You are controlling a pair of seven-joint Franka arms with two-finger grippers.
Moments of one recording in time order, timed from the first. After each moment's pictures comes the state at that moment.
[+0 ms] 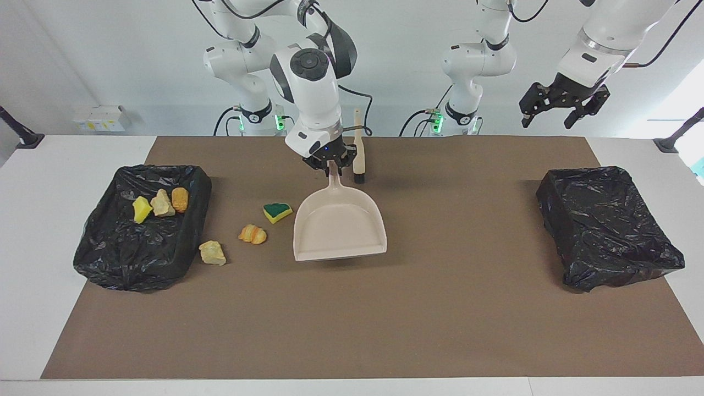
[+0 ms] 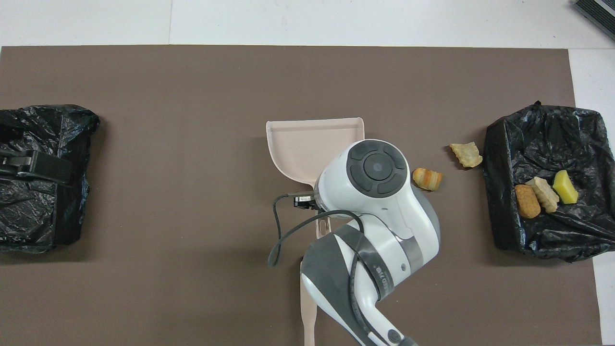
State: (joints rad) left arm -0.03 -0.02 -0.09 -1.44 -0.01 1.36 -0.03; right arm 0.46 0.31 0.14 -1.81 0.11 2.16 0.57
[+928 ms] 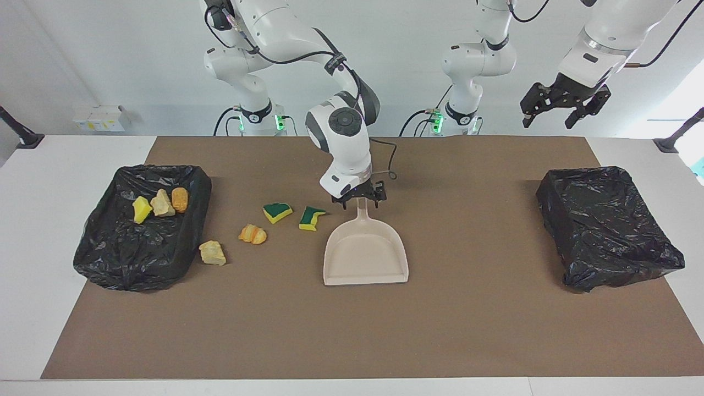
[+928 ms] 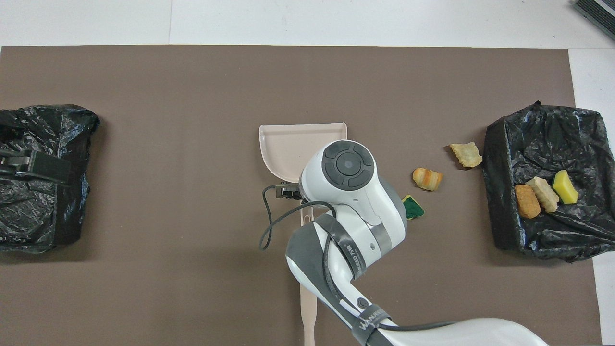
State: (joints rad) left arm -0.03 -0.02 -0.09 -1.44 -0.01 1.36 -0.02; right arm 0.47 0.29 0.13 -1.78 0.09 2.13 0.58
